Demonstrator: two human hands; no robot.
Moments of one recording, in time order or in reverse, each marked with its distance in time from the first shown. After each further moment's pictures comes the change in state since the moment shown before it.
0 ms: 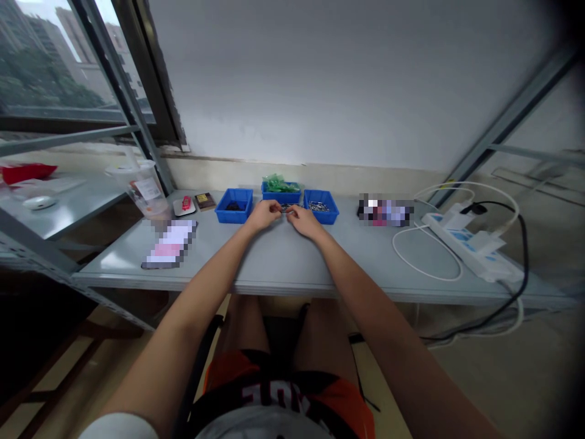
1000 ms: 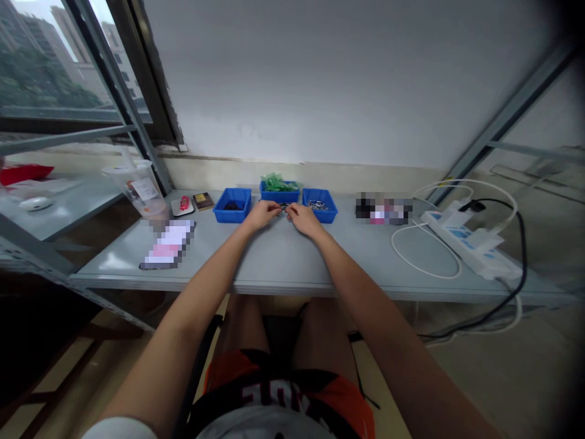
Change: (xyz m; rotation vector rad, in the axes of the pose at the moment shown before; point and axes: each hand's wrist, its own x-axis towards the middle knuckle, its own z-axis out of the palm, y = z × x) left_hand 0.004 -0.009 0.000 -0.052 -0.060 0.054; right_hand 0.005 0.003 0.001 0.038 0.052 -0.046
